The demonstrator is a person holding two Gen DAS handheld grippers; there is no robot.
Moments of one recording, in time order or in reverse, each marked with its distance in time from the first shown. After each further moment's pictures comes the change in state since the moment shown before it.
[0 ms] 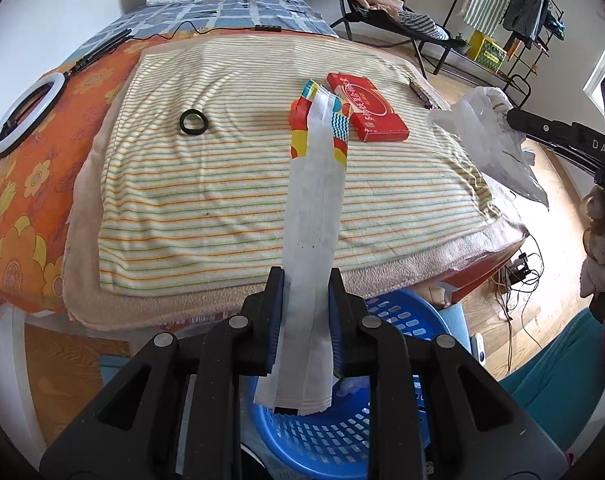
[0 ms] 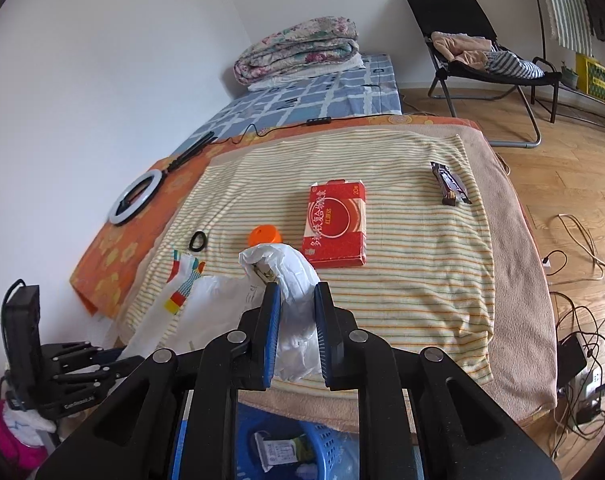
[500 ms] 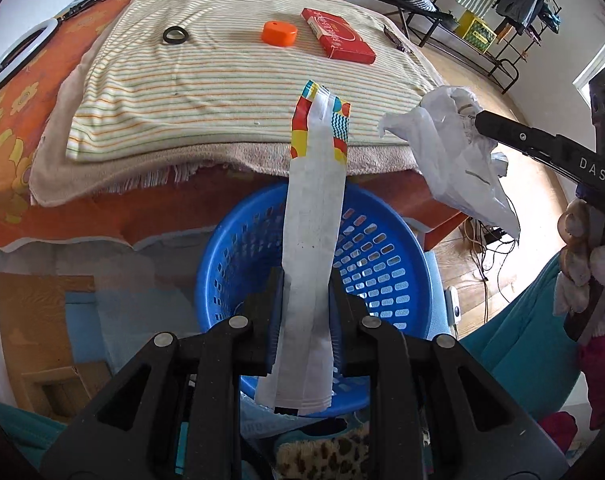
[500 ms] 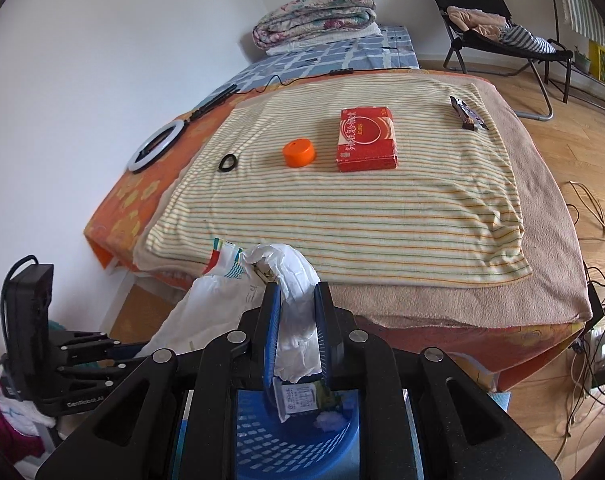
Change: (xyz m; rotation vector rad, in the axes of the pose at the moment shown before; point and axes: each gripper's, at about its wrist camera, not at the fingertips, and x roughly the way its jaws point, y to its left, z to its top) left arm -0.003 -0.023 -0.089 -0.037 0.119 -0.082; right arm -0.011 0.030 -0.094 -0.021 0.102 0.043
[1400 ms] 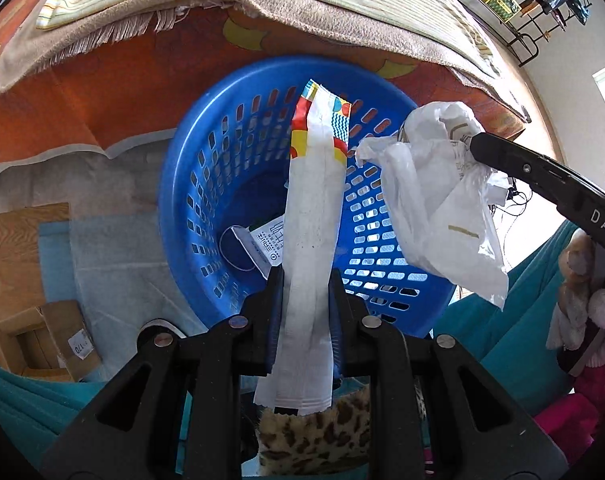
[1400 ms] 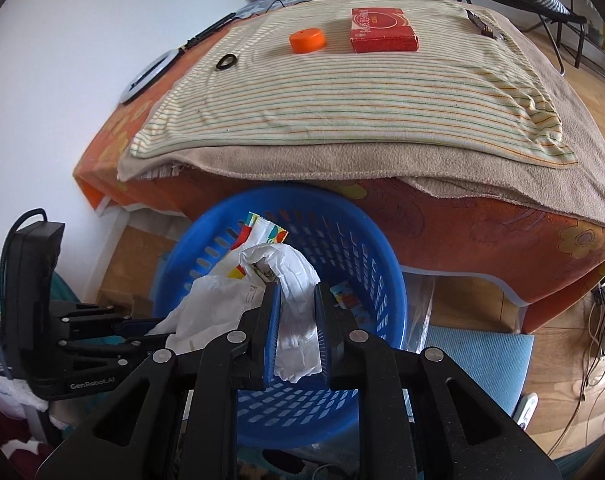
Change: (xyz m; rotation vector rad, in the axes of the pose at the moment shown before) left arm 0.059 0.010 -0.047 -0.069 0.211 -0.009; right arm 0.050 0.011 -0.075 0.000 0.202 -0.011
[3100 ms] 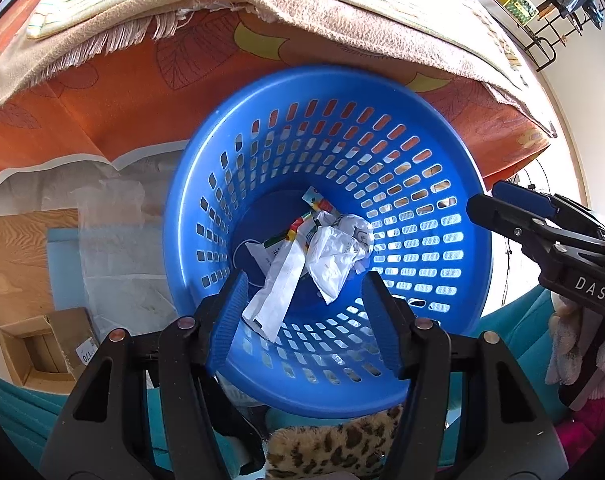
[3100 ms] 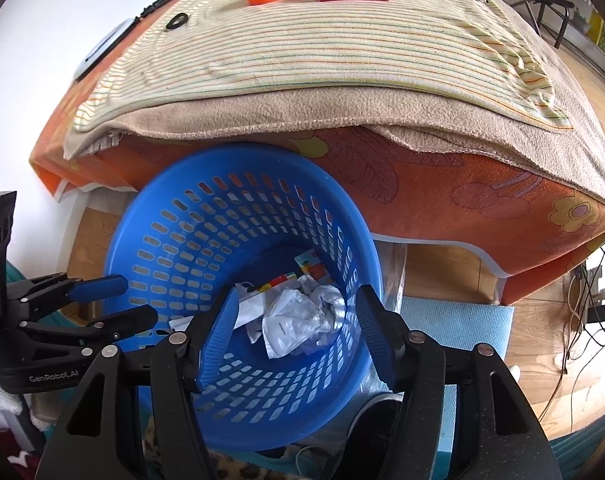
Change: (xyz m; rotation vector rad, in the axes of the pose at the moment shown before) left arm 0.018 0.002 0.024 -0.026 -0.008 0.062; right arm 0.030 -0.011 0.001 0.040 0.124 -0.140
